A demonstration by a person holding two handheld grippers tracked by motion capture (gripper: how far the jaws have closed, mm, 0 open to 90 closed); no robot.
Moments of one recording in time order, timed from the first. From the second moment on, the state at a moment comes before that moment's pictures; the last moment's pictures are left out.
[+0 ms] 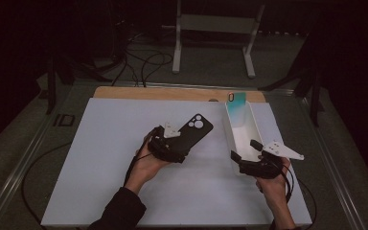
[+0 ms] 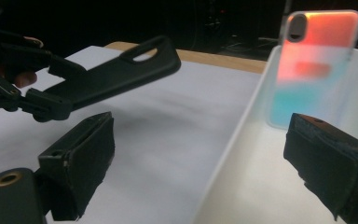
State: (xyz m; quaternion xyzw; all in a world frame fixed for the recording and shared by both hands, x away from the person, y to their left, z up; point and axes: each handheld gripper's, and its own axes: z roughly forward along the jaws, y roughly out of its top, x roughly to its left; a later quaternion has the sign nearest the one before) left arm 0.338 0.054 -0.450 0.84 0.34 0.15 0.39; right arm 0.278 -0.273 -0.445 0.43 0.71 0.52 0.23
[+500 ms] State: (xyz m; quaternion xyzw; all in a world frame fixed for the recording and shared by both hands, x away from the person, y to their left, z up) left arm 0.309 0.069 -0.432 0.83 0.30 0.17 0.43; right arm 0.298 -0.243 -0.427 0.39 0.72 0.54 0.16
